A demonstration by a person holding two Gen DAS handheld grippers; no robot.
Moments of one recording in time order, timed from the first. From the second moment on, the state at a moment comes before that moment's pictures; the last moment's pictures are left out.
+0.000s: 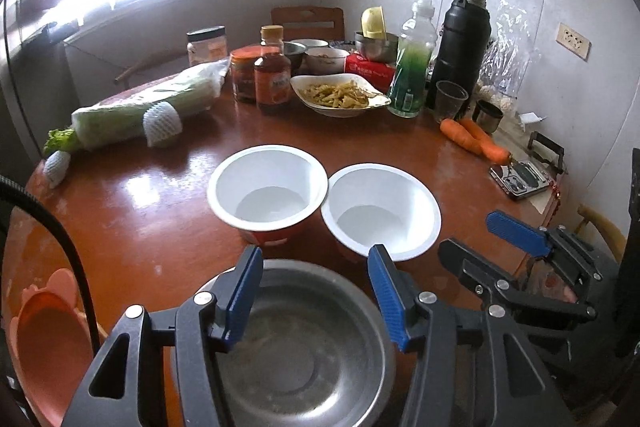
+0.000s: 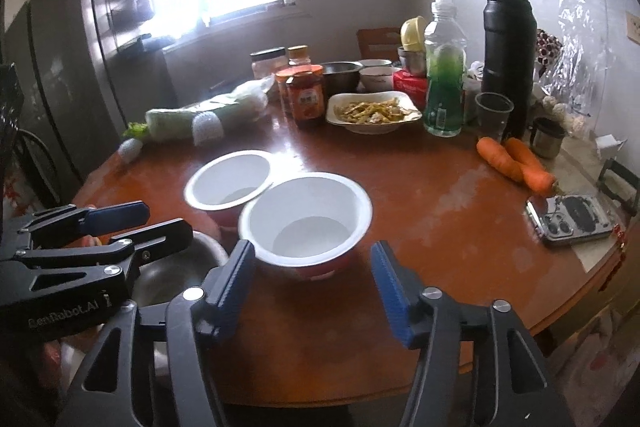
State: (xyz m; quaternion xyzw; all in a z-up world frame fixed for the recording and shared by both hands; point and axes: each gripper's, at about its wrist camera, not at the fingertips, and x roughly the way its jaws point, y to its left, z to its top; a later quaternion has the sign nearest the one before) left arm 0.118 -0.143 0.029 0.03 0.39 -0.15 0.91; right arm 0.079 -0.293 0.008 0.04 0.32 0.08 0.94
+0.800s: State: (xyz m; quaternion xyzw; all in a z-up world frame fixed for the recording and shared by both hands) left arm 0.183 -0.173 -0.010 -0.02 0.47 -0.15 0.87; right arm 0.150 -0.336 -0.026 0.06 0.37 0.06 0.93
